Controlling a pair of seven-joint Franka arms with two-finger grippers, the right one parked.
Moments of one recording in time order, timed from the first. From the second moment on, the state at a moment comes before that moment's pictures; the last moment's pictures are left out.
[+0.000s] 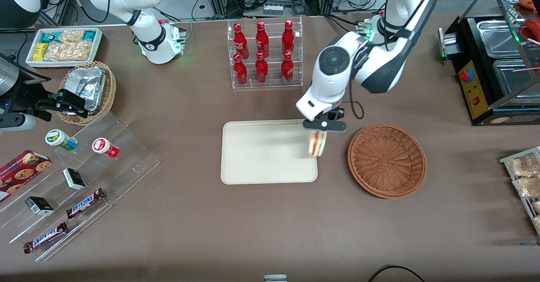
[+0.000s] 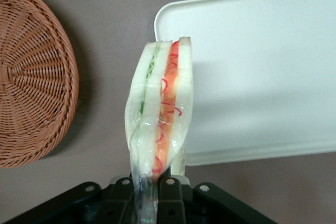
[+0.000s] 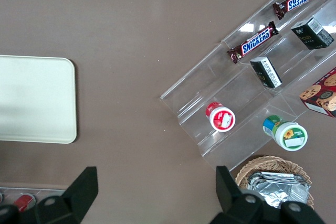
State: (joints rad) arm -0.26 0.29 -0.44 -1.89 0.19 2.10 -0.68
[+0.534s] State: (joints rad) arm -0.26 0.48 -0.50 -1.76 0.34 2.12 -0.97
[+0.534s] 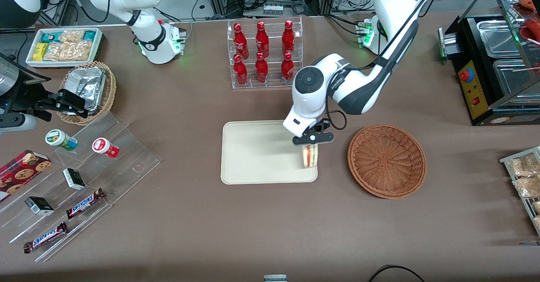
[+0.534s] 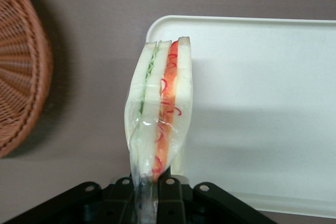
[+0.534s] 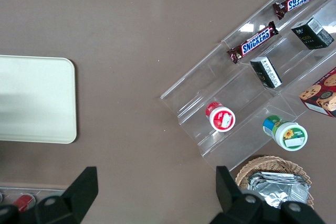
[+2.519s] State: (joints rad) arm -0.26 0.65 -0.58 -1.70 0.48 2.23 -1.09
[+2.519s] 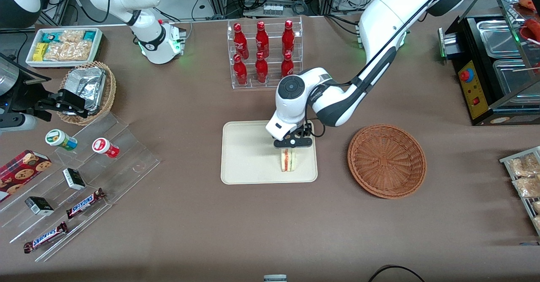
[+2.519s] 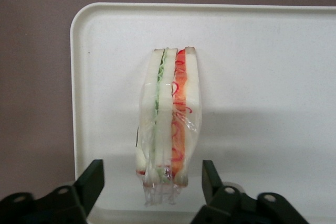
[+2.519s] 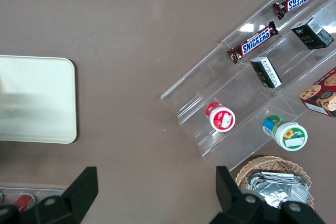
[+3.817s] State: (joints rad) arm -0.13 0.25 -0.58 -1.63 0.30 1.90 -1.06
